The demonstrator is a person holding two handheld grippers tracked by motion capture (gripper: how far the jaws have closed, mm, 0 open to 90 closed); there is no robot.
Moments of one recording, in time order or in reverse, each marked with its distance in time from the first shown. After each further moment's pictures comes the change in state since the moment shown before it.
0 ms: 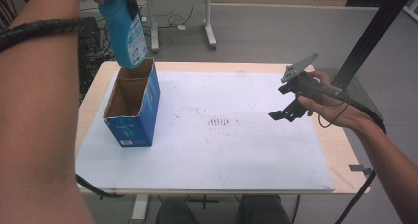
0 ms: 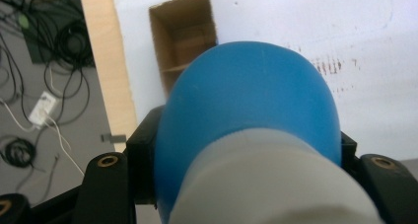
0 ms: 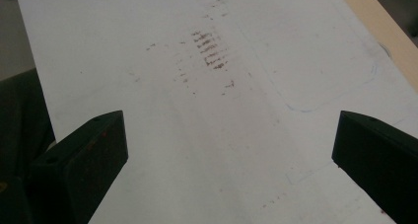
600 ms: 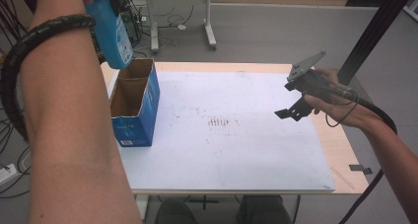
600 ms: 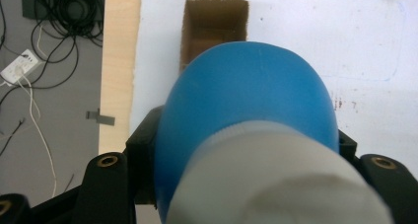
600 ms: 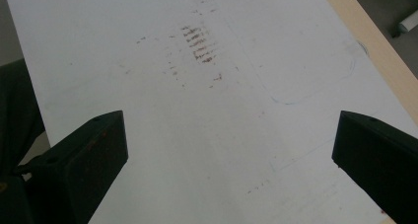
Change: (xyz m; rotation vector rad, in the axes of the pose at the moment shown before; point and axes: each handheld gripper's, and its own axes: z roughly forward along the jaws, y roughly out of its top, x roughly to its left) left arm 0.037 -0.006 0.013 -0.021 -0.015 -0.232; right arm -0.001 -0.003 -0.014 0.010 -0.042 -0.017
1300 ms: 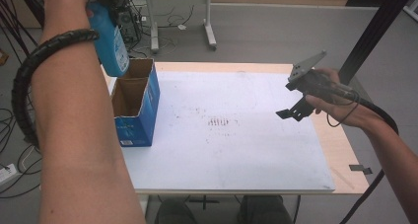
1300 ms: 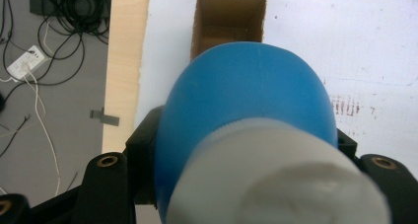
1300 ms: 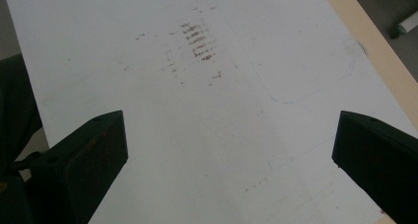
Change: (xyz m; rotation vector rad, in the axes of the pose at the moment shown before) left arm 0.008 -0.002 0.025 0.001 0.019 -0.014; right arm 0.000 0.000 0.001 0.009 -0.001 -0.016
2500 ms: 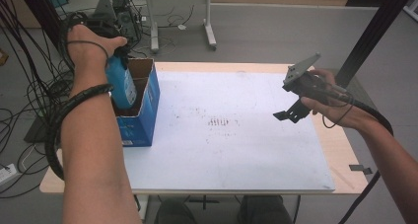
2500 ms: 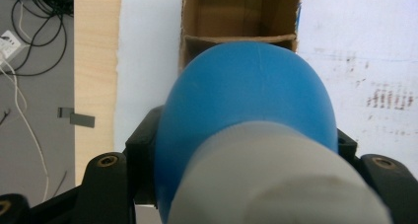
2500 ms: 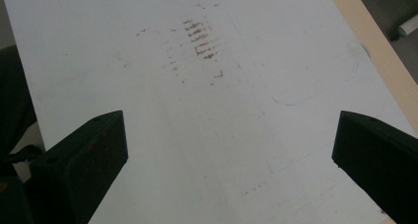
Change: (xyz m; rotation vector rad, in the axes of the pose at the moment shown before) left arm 0.005 -0.021 0.118 0.062 -0.002 0.029; right arm 0.005 0.005 0.008 0.021 -0.004 -0.035
